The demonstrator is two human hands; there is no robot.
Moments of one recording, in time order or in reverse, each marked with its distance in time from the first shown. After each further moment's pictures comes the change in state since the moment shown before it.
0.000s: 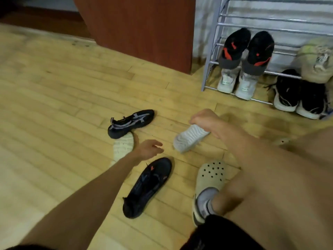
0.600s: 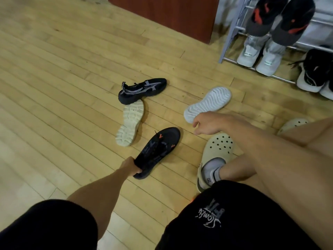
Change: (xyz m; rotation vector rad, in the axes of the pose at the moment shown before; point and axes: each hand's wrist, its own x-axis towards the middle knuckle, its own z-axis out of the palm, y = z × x) left_hand -0.049 -0.196 0.063 0.186 0.083 -0.469; right_hand -0.047 0.033 0.064 -0.754 -0.405 -0.260
